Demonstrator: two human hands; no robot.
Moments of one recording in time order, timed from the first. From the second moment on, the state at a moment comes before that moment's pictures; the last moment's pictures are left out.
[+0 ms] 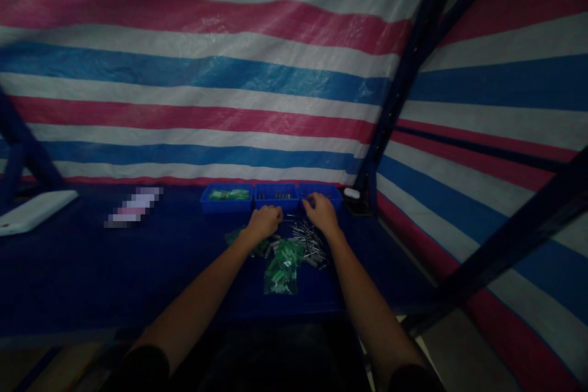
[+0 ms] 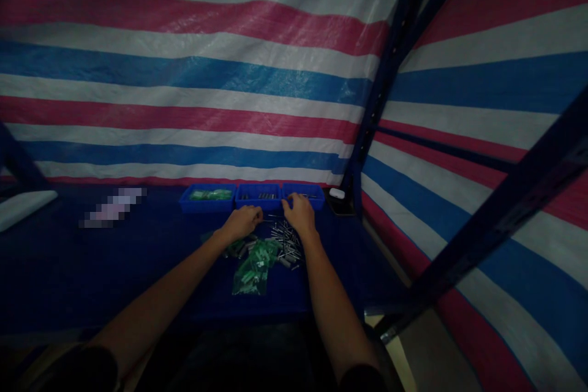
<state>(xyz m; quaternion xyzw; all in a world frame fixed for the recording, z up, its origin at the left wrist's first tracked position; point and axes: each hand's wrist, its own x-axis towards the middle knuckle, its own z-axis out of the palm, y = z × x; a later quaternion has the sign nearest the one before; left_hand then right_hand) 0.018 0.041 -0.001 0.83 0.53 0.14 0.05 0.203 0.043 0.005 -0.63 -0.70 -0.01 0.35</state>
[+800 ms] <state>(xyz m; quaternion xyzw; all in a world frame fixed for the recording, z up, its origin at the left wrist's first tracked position) 0.010 0.032 0.009 0.79 0.48 0.36 0.15 0.189 0.032 0.029 -0.53 -0.75 -0.03 0.38</state>
